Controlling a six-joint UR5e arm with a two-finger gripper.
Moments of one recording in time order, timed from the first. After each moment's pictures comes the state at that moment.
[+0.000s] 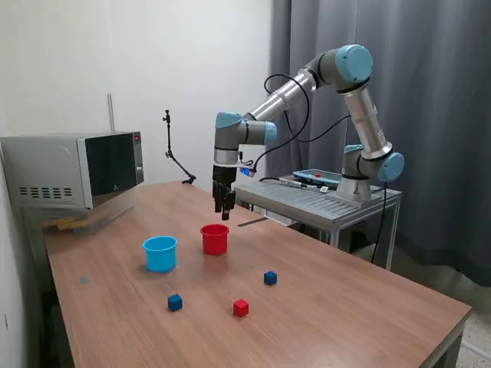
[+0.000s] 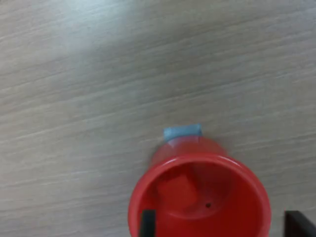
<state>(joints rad) -0.30 -1.02 1.61 -2.24 -1.59 -3.16</state>
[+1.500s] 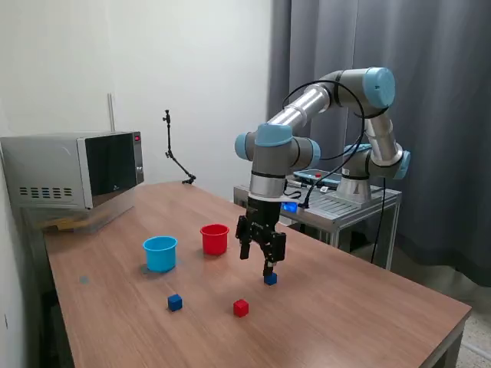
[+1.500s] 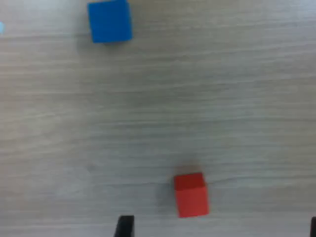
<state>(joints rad) 0.12 -0.72 1.15 -2.16 -1.58 -2.92</state>
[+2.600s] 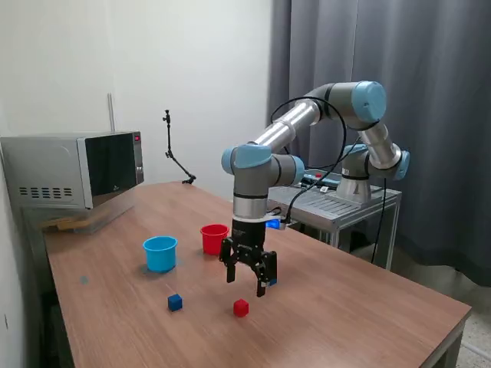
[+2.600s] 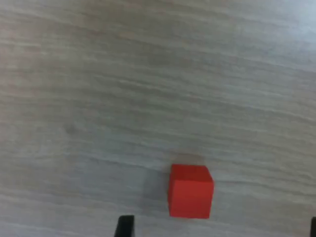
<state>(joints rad) 0.08 -0.59 1.03 -2.13 -1.50 -3.18</state>
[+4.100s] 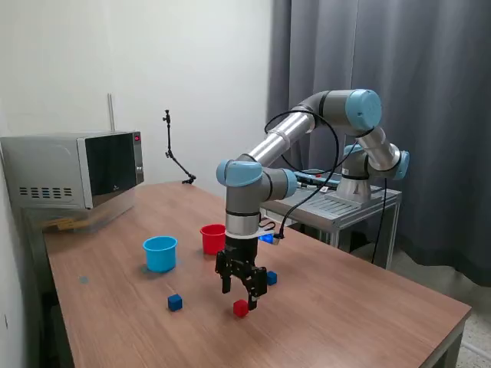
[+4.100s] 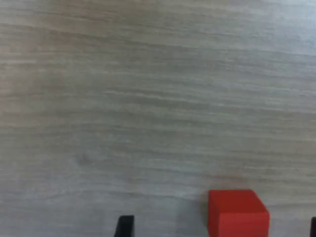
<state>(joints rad) 0.07 -0.53 1.00 -2.13 -1.52 -3.11</state>
